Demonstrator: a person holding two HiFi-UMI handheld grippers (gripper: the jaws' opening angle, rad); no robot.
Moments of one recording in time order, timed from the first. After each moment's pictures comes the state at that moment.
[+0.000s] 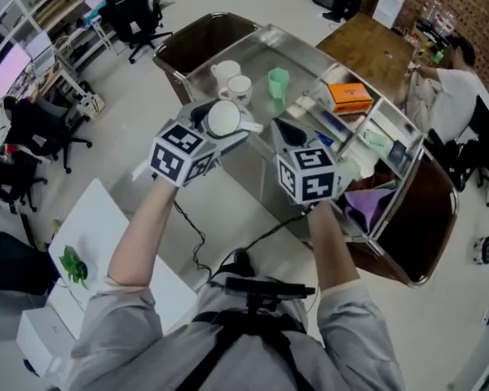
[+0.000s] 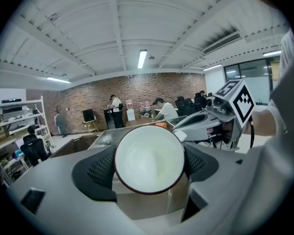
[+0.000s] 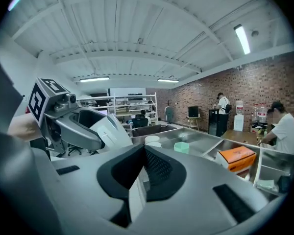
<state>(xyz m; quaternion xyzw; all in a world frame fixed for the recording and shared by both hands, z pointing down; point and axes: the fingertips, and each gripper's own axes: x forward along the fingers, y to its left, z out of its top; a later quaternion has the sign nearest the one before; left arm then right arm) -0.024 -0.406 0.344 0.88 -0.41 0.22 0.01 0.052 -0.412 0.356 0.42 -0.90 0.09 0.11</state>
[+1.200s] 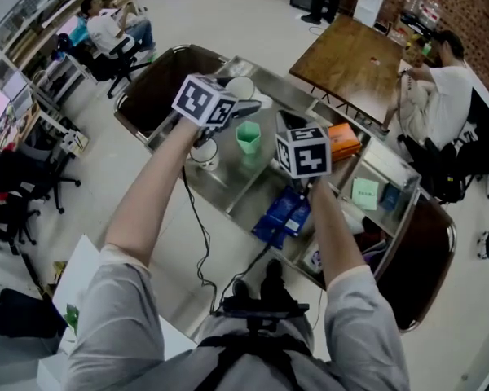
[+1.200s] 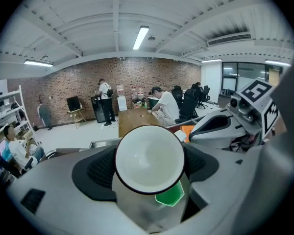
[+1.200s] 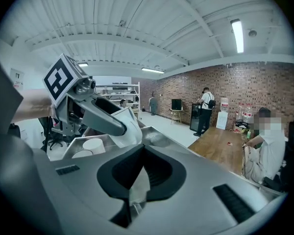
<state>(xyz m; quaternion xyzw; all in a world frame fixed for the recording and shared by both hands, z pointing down) 0.058 -0.721 0.360 0.89 -0.34 0.30 0.06 0.129 -0.671 0.376 0.50 -0.84 0.11 0.18</state>
